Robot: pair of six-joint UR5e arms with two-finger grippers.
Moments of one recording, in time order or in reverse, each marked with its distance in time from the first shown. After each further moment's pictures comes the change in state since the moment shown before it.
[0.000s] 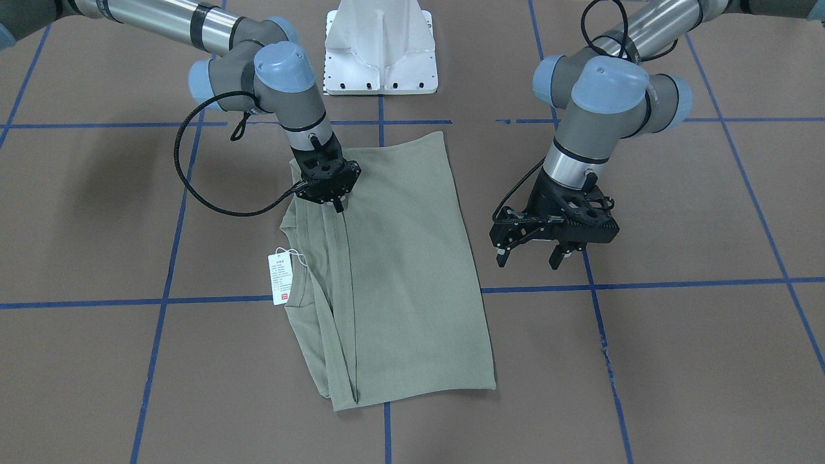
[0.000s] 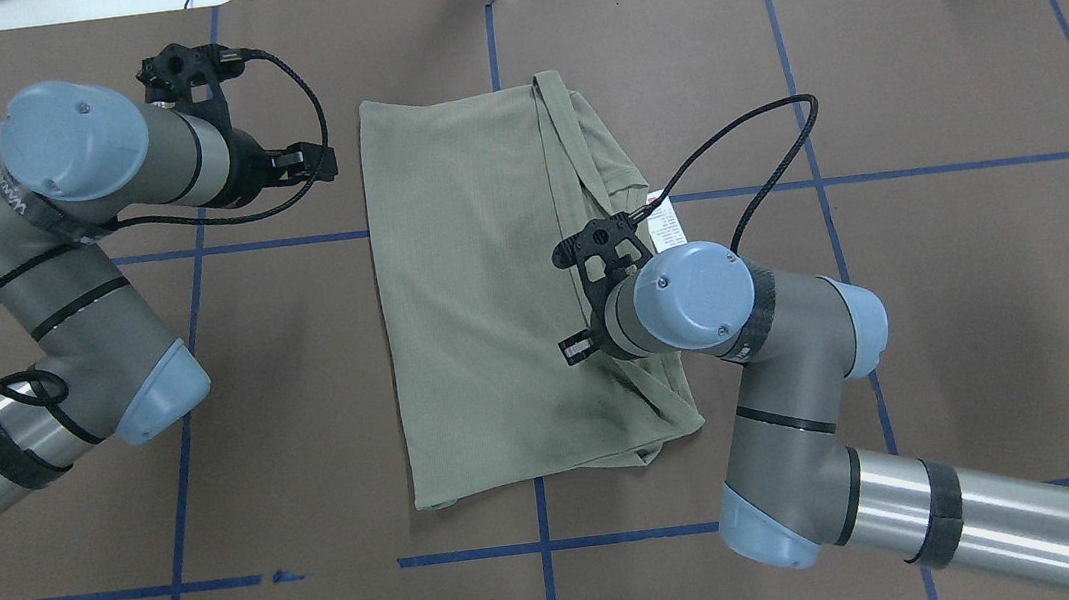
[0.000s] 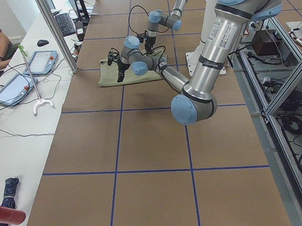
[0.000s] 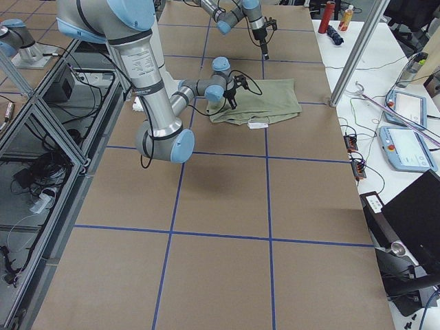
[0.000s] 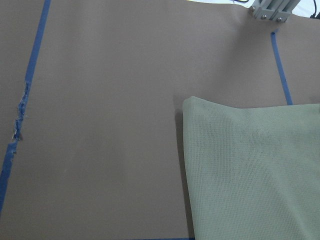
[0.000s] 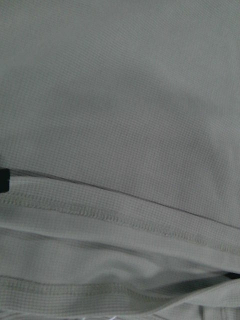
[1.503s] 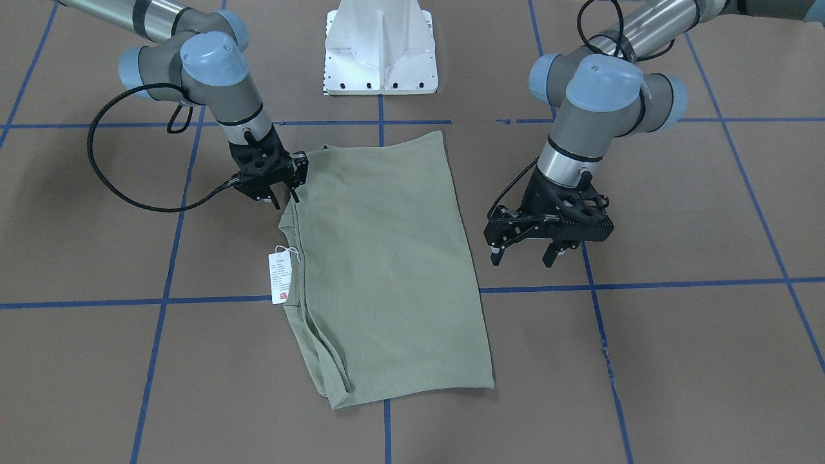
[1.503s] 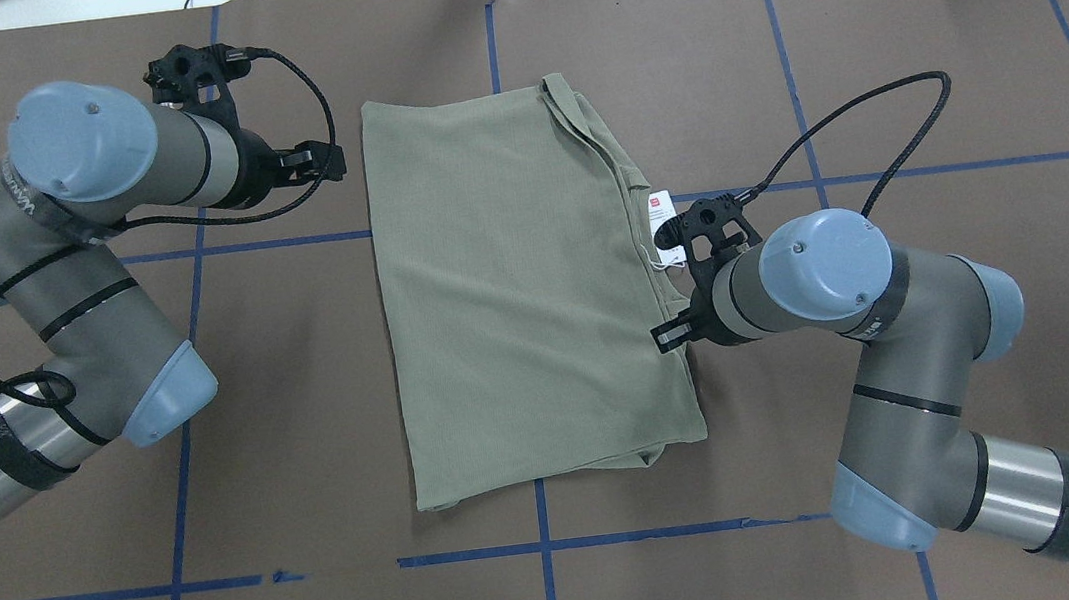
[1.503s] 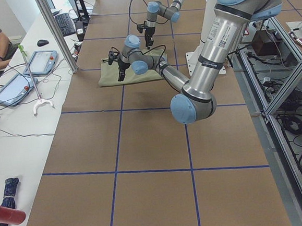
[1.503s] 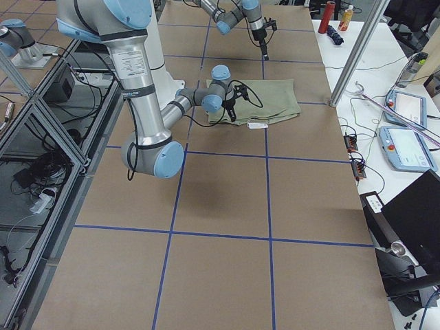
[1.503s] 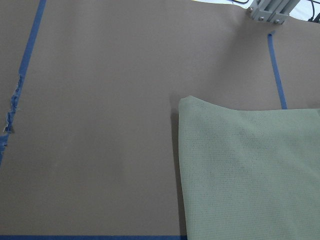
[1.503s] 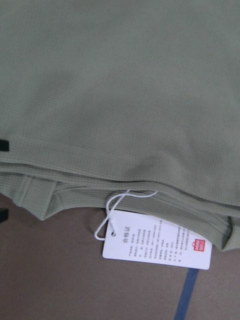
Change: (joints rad) left arm 0.008 -0.007 -0.003 0.001 0.000 -0.032; right arm 0.075 -0.160 0.130 -0.001 0.072 -0.004
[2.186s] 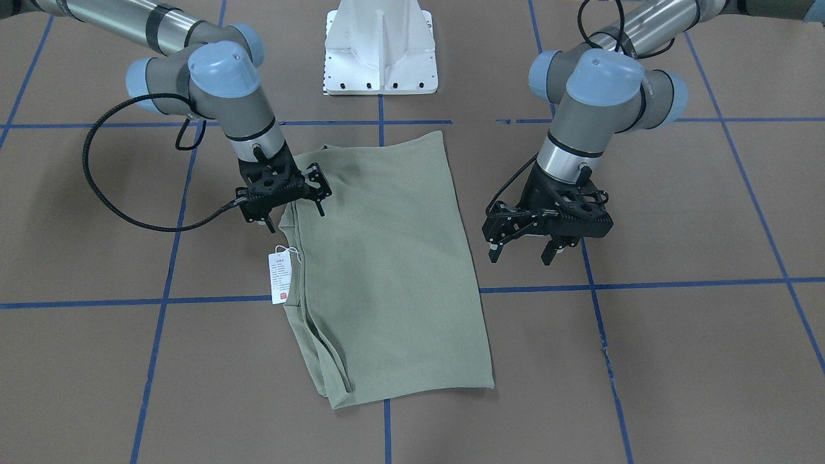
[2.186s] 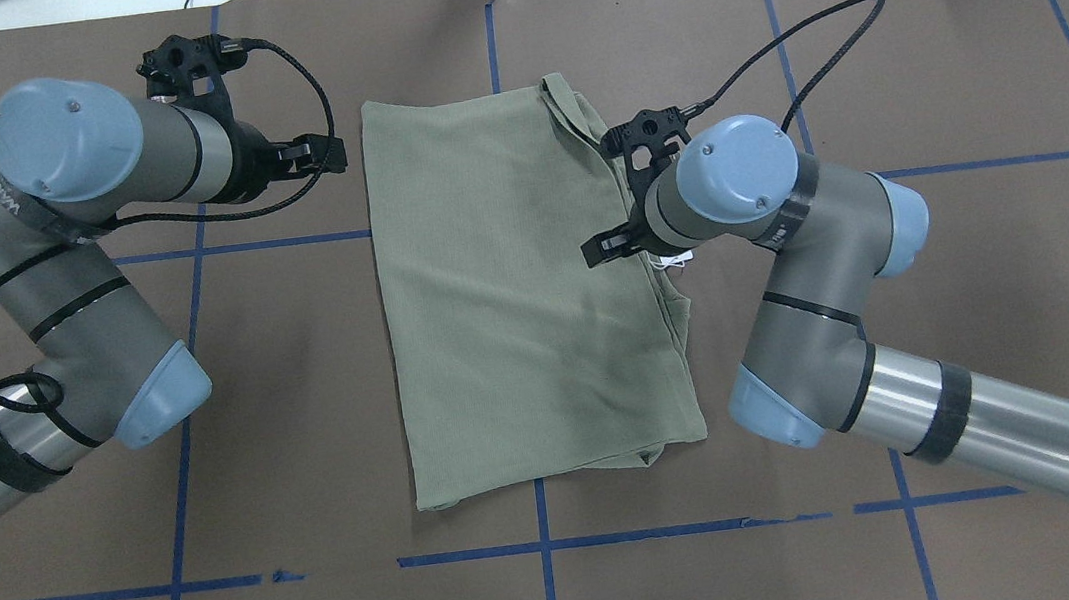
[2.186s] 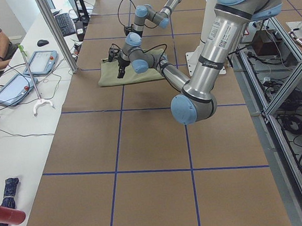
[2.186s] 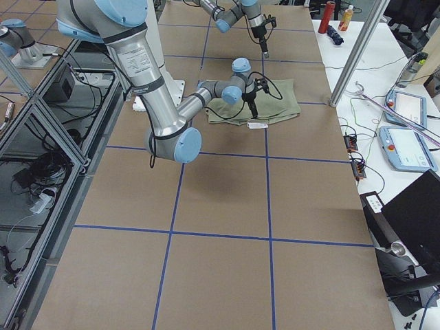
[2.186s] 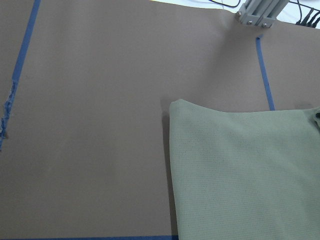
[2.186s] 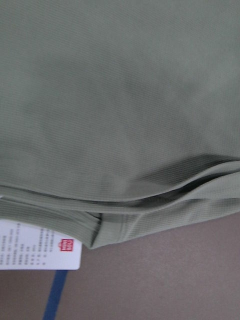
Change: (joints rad) left arm -0.006 0.009 -0.041 -0.032 0.003 0.009; right arm 0.106 0.264 -0.305 -0.003 -0.018 -0.007
